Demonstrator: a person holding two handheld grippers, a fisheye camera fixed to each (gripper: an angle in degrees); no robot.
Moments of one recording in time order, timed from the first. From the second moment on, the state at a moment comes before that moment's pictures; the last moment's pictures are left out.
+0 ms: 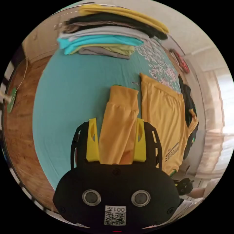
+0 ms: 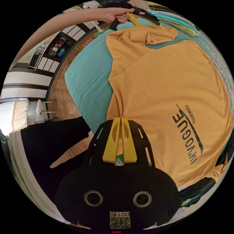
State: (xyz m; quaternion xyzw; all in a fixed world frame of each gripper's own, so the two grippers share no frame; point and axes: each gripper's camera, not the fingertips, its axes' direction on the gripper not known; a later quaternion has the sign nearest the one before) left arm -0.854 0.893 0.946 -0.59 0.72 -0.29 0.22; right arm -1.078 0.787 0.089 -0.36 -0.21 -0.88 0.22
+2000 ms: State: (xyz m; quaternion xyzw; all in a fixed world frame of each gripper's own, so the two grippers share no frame) left arm -1.005 1.200 1.004 -0.43 0.58 -0.69 0.07; right arm -1.394 0.898 -0.360 -0.14 -0.34 -0.93 0.01
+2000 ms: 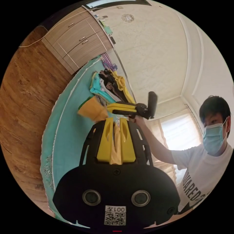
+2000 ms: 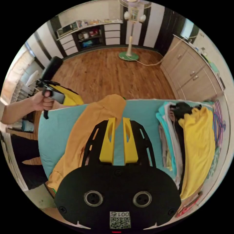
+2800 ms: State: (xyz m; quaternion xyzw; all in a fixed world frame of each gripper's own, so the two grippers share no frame) left arm -0.942 1.258 1.052 -0.55 0.57 -0.61 0.08; right arm -1.391 0.801 -0.361 -0.38 -0.44 -0.81 0.06
